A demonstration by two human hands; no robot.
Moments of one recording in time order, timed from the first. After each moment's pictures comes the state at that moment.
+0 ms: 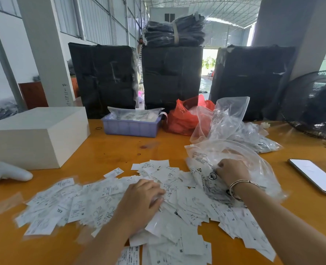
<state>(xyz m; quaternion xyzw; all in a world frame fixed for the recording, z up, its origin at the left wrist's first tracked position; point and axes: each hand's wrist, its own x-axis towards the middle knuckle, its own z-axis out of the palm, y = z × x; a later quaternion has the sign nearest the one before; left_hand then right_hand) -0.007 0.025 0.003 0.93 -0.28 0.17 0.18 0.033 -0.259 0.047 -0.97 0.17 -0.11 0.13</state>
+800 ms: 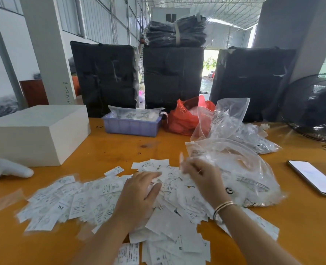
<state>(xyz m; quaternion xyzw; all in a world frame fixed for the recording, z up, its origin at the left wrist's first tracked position) -0.014 0.022 0.014 0.88 -0.24 0.22 0.34 -0.018 -0.177 0.050 -0.84 -0.10 -0.24 0.47</state>
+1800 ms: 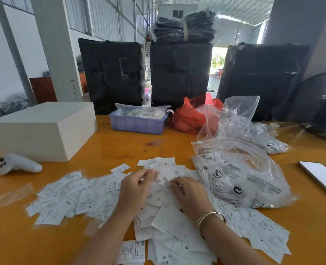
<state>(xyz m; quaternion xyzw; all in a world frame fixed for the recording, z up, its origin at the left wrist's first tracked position) -0.009 0.026 0.019 0.80 -0.10 0.21 0.55 -0.013 -0.137 0.009 -0.93 -0.12 -0.20 0.28</state>
